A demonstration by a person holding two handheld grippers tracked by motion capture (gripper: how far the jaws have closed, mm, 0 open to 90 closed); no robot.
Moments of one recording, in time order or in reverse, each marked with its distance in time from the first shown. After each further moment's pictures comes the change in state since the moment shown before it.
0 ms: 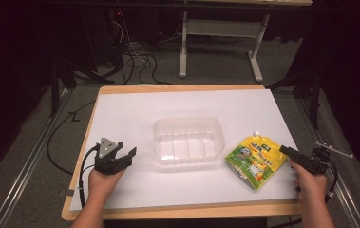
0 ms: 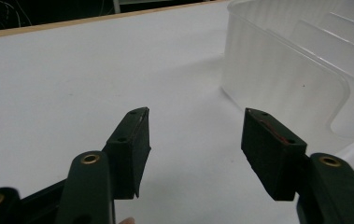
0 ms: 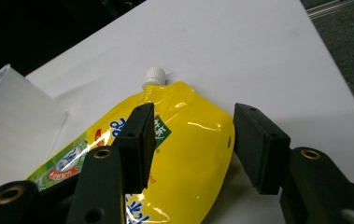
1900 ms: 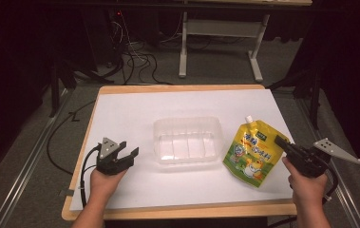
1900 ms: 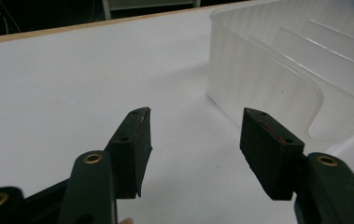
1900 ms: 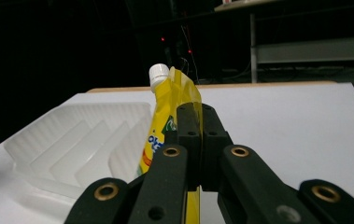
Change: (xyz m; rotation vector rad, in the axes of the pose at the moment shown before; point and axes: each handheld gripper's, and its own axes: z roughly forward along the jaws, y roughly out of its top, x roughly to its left) left arm -0.005 0.002 0.000 -0.022 -0.038 0.007; right arm 0.117 0.008 -0.052 -0.263 0.145 -0.396
